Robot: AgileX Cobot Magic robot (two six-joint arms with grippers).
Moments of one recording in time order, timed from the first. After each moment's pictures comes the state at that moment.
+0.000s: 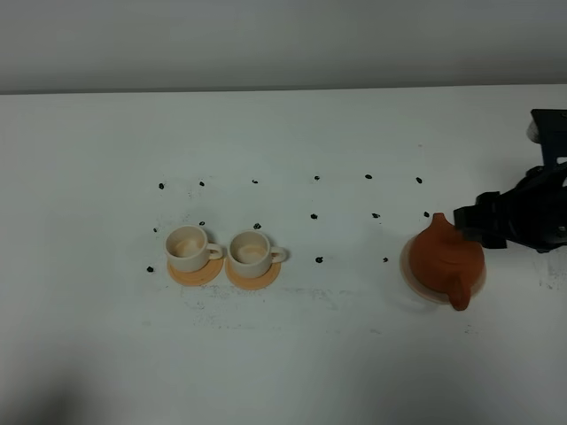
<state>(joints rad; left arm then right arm) 0.09 0.00 -0.46 -0.20 1.09 0.14 0.13 1.46 -0.85 0.27 0.57 -0.09</state>
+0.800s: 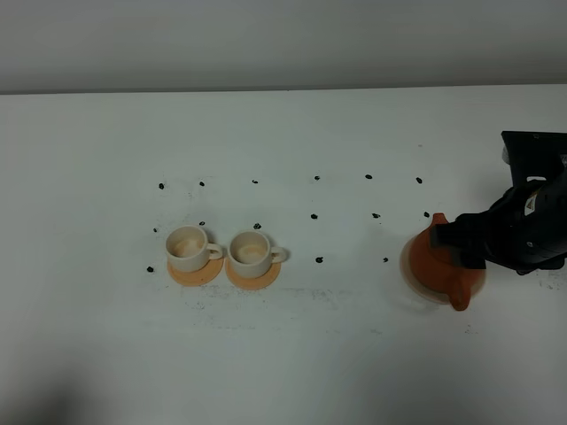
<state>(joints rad) 0.09 0.00 -0.46 -0.20 1.09 0.14 0.27 1.49 -0.86 0.00 0.66 0.33</state>
